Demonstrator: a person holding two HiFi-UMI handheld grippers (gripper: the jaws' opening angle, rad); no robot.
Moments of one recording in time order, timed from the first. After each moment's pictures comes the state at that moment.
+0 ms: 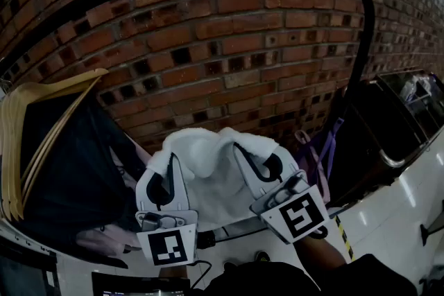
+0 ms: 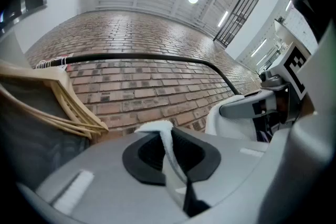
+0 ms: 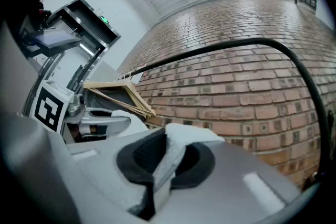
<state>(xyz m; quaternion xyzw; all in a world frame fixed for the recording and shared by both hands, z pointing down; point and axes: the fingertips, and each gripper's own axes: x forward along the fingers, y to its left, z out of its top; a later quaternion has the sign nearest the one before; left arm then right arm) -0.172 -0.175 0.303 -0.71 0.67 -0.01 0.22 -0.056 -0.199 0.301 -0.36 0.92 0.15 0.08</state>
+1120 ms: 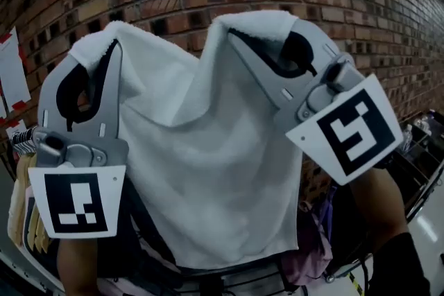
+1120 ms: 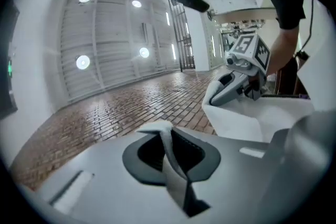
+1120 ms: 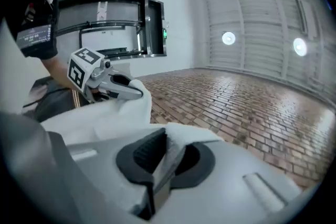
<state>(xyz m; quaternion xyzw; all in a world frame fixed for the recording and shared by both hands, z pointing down) -0.133 -0.113 -0.065 -0.53 0.54 -0.06 0.65 -0.018 -0.173 -0.039 -0.35 0.77 0.52 0.07</state>
